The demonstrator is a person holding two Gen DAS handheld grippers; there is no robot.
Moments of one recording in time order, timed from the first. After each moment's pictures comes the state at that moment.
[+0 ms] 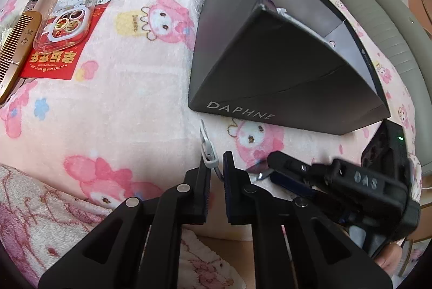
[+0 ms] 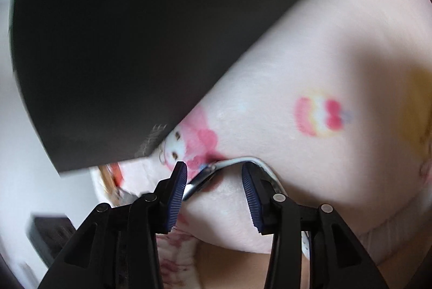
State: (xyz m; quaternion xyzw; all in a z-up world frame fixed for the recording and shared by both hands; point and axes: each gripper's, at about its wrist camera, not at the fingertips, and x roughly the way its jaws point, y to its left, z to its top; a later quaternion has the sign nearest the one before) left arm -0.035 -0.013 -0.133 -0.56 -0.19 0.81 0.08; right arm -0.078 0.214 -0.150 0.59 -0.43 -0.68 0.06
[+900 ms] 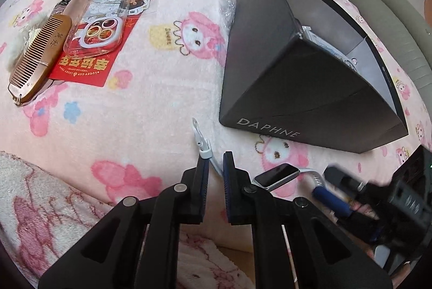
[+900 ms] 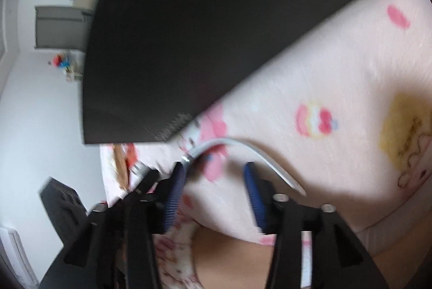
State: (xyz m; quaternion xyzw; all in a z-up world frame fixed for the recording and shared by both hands) left arm -0.042 -0.018 -0.129 -0.54 -0.17 0.82 0.00; right arm -0.042 0.247 -0.133 0.55 -0.43 -0.71 0.12
